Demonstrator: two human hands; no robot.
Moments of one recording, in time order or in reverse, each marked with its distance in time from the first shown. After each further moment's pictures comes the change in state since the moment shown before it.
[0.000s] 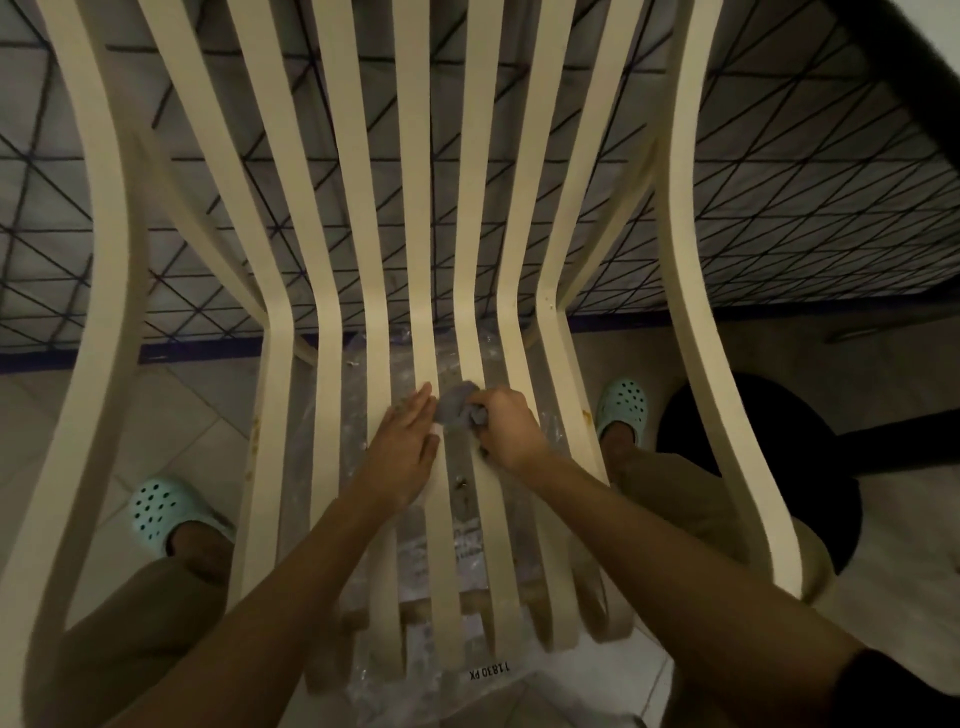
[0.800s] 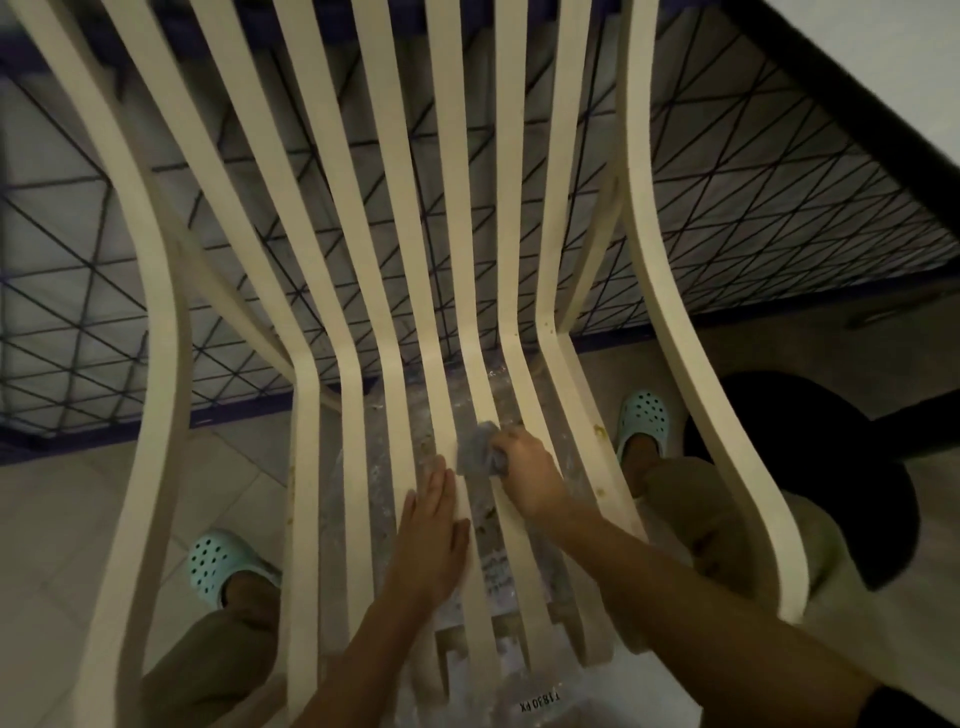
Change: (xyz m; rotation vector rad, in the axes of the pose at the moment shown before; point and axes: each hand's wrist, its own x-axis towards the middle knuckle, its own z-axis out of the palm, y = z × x) left_hand -0.027 0.000 0.023 0.061 -0.116 -0.115; right_hand 0.009 0.010 0.017 0.143 0.024 0.095
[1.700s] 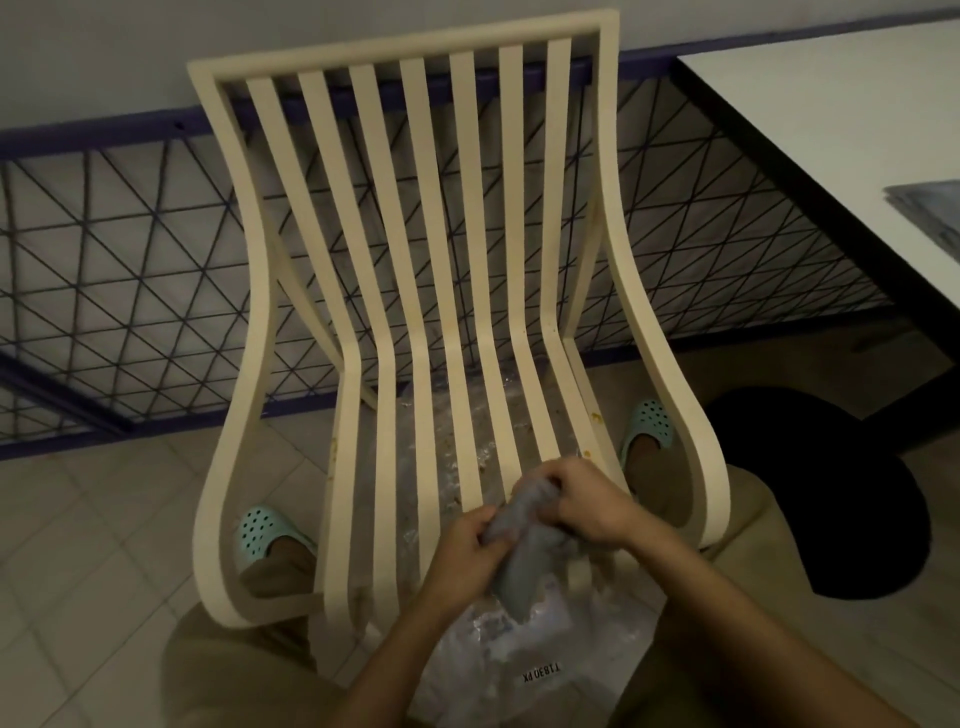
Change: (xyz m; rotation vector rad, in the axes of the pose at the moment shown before) left_hand -0.107 0.096 -0.030 -0.775 0.041 -0.075; right_hand -0.149 -0.005 -0.080 0.147 -0.193 -0.243
